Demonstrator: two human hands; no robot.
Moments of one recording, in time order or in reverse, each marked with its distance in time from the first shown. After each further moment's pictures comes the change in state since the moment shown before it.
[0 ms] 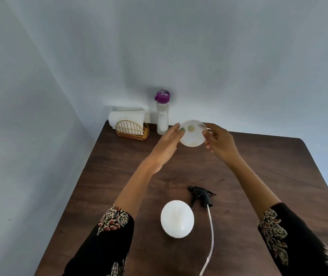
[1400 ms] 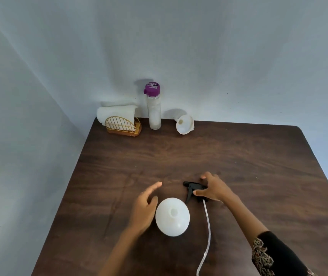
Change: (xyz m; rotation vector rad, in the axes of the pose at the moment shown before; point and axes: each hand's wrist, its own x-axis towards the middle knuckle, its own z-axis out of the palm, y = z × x) left_hand -0.074 -0.152 -0.005 0.307 0.209 -0.109; right_hand -0.057 0.122 0.034 -0.545 -0.524 0.468
